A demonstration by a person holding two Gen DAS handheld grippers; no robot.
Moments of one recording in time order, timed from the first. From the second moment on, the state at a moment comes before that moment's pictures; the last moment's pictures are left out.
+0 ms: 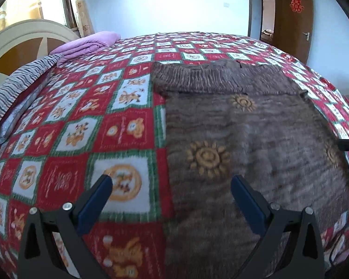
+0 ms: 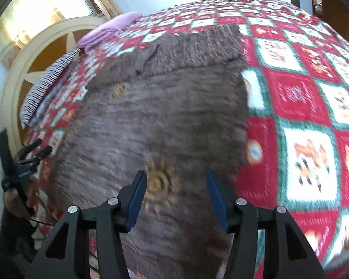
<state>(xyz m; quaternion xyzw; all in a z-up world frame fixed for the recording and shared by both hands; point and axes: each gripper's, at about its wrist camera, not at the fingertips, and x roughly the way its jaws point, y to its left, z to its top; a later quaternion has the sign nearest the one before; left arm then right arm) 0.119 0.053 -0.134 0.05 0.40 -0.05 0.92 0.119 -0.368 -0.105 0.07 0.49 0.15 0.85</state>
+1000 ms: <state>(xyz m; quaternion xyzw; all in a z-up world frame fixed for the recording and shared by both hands) 0.050 0.052 -0.169 -0.02 0.46 -0.13 0.88 0.022 -0.368 -0.129 0.02 0.50 0.10 0.86</state>
